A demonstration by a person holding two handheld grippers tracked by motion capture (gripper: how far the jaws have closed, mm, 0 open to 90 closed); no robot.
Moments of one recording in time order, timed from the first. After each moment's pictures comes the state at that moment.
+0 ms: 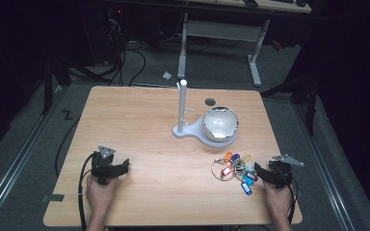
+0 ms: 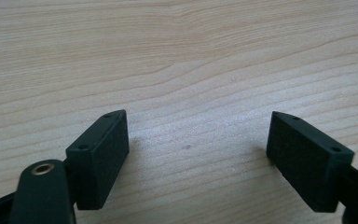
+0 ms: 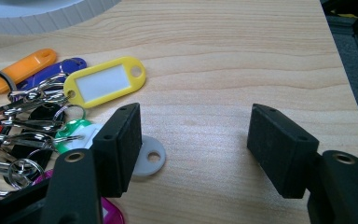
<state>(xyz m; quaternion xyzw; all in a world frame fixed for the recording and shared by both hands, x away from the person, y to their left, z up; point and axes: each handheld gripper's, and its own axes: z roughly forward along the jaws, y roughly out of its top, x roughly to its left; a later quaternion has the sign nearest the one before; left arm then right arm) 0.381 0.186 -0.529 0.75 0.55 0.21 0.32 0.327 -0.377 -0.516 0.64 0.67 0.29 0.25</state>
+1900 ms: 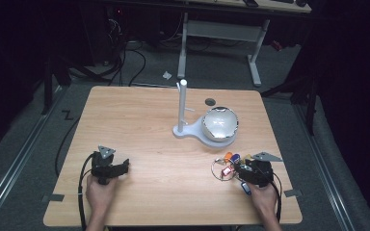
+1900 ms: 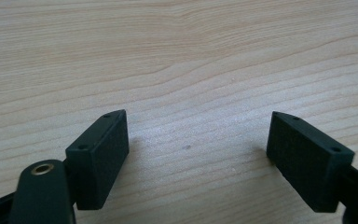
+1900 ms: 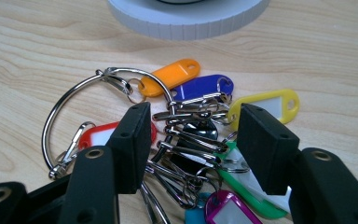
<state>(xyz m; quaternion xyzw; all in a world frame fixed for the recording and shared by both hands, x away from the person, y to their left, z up) 0.381 0.186 -0.529 0.75 0.55 0.21 0.32 0.332 -0.316 -0.501 0.56 0.74 0.32 0.20</state>
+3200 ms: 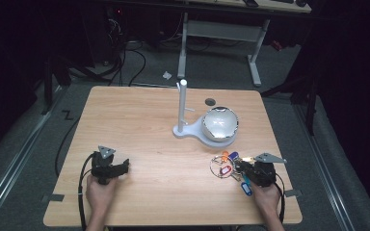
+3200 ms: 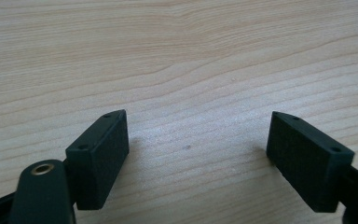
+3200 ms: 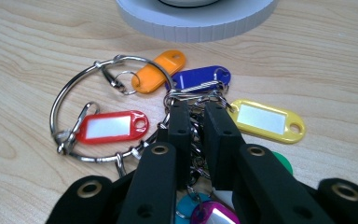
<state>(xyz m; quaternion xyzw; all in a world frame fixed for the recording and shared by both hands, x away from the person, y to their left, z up) 0.381 0.186 -0.529 0.75 0.55 0.21 0.32 0.330 -0.326 -0.504 0.53 0.75 0.34 0.19</state>
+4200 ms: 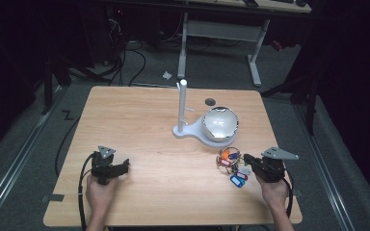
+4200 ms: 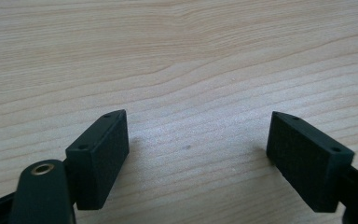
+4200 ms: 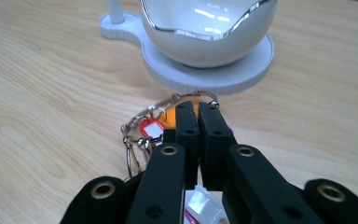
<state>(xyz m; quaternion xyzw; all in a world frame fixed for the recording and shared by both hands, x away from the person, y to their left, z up) 0.381 0.186 -0.529 0.75 0.55 0.21 0.32 0.325 -0.330 -0.457 0.48 0.76 0.39 0.22</state>
